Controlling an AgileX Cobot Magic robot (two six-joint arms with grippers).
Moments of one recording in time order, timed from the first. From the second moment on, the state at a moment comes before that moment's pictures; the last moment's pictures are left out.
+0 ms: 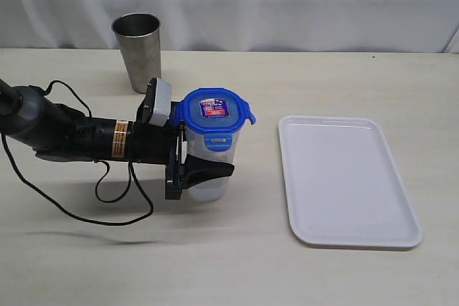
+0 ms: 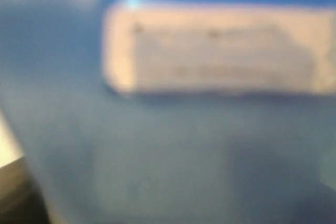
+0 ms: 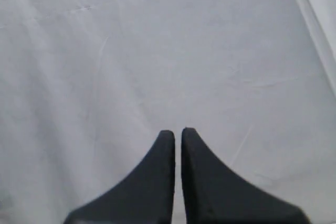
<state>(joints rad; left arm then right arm) -0.29 2.27 -1.06 1.33 -1.22 -0.44 -0.04 0.01 0.00 -0.08 -0.37 0.47</state>
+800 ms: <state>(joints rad) -0.29 2.27 -1.06 1.33 -1.22 -0.44 -0.04 0.97 -0.86 -0.86 0.12 0.75</state>
